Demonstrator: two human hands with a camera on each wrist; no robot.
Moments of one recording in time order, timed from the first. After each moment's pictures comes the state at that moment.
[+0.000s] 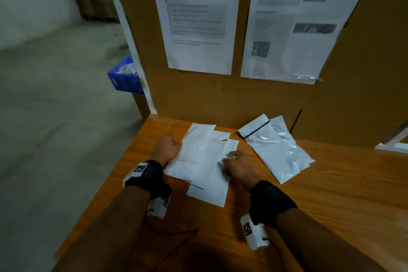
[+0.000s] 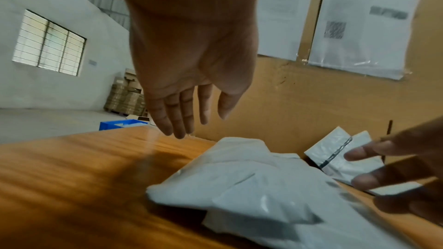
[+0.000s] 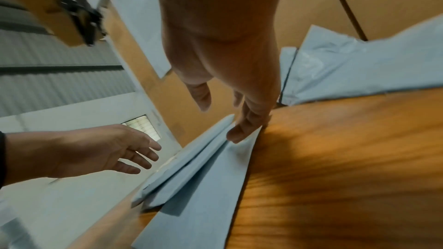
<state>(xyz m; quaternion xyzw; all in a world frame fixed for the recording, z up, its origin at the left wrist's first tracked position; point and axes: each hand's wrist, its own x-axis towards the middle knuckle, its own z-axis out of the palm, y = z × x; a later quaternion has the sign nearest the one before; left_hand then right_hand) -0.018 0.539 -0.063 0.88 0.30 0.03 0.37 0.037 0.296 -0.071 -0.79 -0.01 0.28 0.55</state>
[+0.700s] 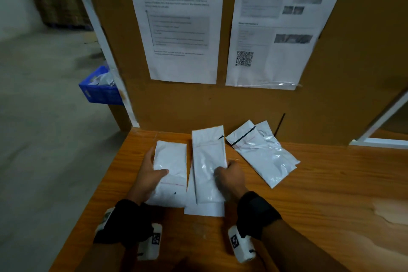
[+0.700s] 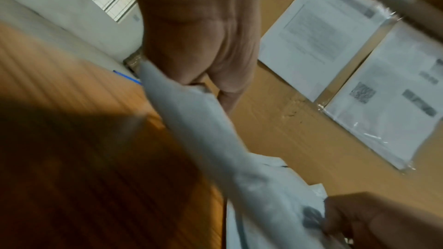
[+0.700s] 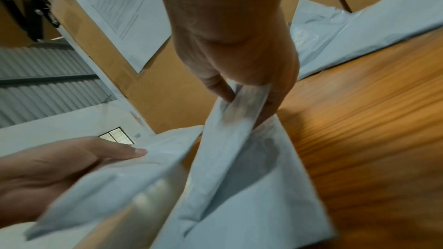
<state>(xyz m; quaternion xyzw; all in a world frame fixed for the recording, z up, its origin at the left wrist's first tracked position) -0.045 0.537 -0.071 0.75 0.28 0.08 0.59 0.035 0.310 -0.086 -0.81 0.05 0.16 0.56</state>
